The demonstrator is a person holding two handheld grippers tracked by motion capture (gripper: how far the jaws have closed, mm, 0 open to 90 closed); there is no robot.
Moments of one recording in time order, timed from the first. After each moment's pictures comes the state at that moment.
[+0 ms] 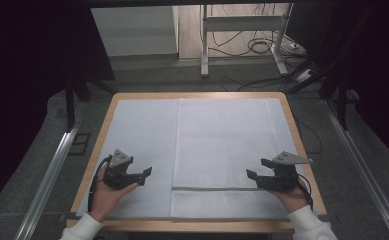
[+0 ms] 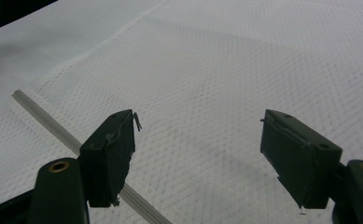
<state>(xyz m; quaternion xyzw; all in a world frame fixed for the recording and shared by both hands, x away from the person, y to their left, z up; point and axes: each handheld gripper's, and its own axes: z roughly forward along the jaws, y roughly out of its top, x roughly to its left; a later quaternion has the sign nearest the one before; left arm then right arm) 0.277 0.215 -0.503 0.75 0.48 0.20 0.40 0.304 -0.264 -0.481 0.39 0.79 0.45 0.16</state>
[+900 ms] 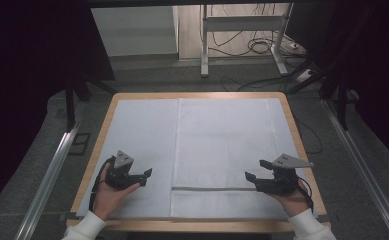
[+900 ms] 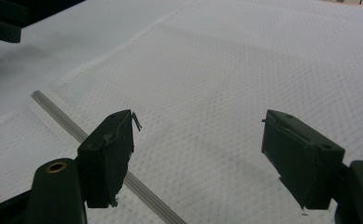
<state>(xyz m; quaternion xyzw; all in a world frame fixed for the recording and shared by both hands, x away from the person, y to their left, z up) 0.279 0.211 -0.510 0.77 0.49 0.20 0.37 0.294 -0.261 -0.478 0.37 0.79 0.46 0.17</state>
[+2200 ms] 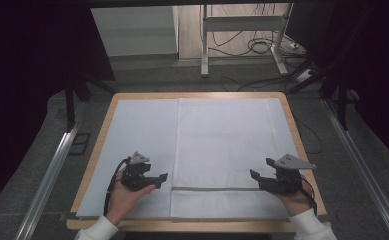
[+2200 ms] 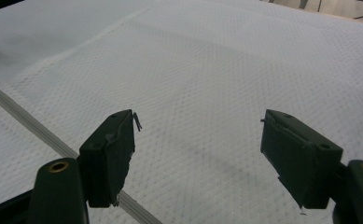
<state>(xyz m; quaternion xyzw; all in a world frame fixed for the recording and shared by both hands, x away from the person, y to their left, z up) 0.281 0.165 -0.506 0.77 0.50 0.12 0.38 0.293 -0.268 -0.476 0.39 0.78 0.43 0.22</state>
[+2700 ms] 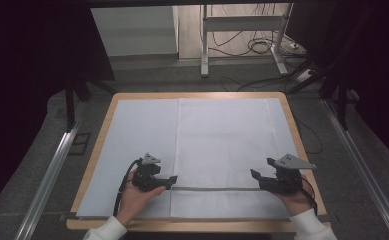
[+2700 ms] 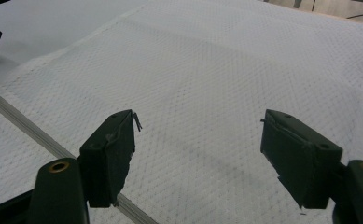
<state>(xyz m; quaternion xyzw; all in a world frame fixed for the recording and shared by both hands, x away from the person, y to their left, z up) 0.287 0.142 -0.516 0.78 0.50 0.08 0.37 0.294 -0.268 -0.477 0.39 0.78 0.43 0.22</state>
